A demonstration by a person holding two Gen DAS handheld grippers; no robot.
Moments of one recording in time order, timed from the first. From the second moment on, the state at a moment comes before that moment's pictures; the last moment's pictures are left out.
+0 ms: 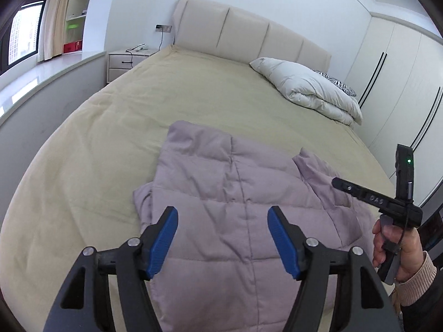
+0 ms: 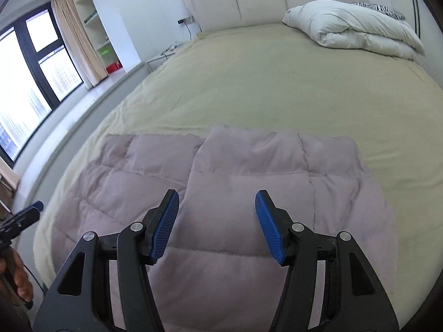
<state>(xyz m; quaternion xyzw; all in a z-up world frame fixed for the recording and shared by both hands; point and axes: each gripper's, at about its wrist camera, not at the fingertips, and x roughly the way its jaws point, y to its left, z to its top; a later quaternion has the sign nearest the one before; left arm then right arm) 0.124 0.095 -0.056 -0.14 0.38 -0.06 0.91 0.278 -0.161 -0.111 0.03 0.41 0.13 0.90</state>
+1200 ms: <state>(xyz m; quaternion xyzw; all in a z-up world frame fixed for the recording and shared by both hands) -0.001 -0.002 0.084 0.04 0.13 0.10 0.99 0.030 -0.186 0.035 0.00 0.06 -0.02 1.00</state>
